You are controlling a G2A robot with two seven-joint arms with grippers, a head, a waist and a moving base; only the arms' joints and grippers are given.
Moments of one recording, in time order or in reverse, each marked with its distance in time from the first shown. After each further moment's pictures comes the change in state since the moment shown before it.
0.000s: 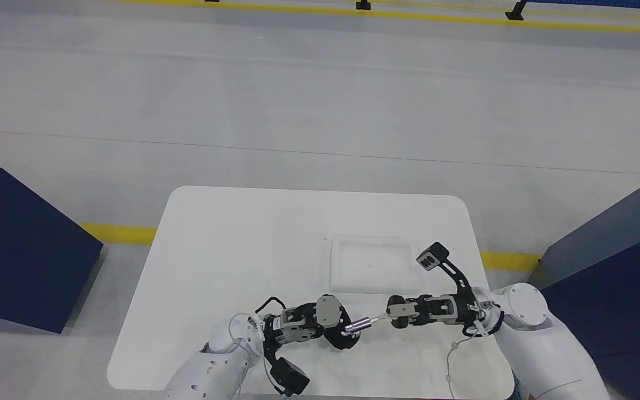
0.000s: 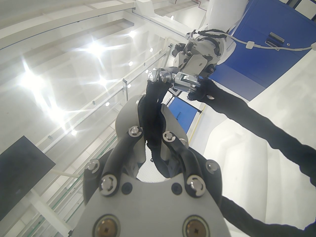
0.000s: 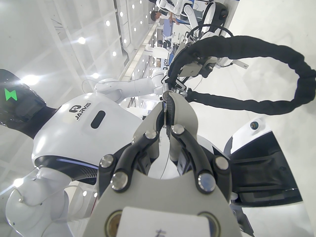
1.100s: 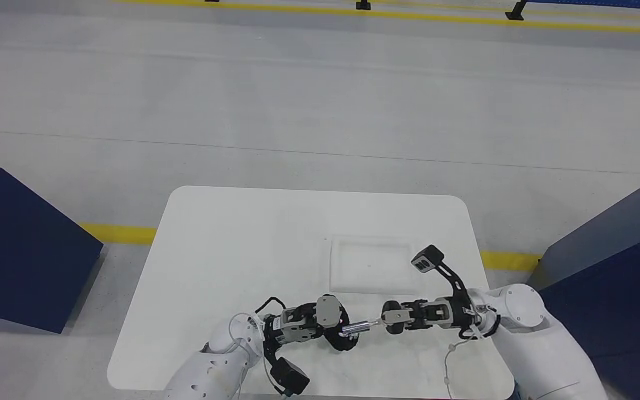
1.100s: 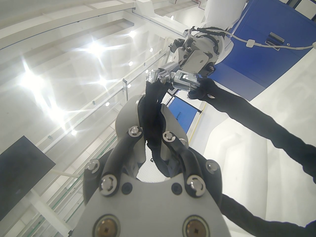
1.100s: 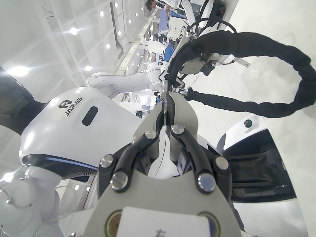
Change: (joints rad) left arm 0.000 0.000 0.000 0.000 0.000 0.000 0.000; right arm -0.013 -0.004 0.000 -0.049 -0.054 -0.015 -0.006
